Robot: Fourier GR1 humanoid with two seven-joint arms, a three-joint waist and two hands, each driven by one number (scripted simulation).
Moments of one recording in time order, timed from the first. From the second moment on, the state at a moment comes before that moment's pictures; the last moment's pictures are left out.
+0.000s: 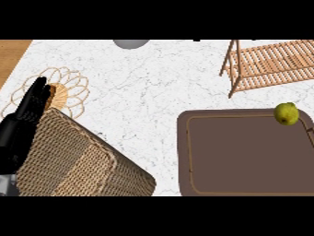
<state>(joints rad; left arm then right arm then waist) -0.05 0.42 -0.10 -1.78 0.15 0.15 0.14 -1.00 -0.64 0.11 -1.01 0.75 0.05 0.16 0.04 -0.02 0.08</state>
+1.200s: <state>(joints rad) 0.04 0.50 -0.14 -1.85 0.27 0.22 0.10 -1.22 -0.73 -0.01 -0.90 0.83 0.03 0.35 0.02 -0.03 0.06</state>
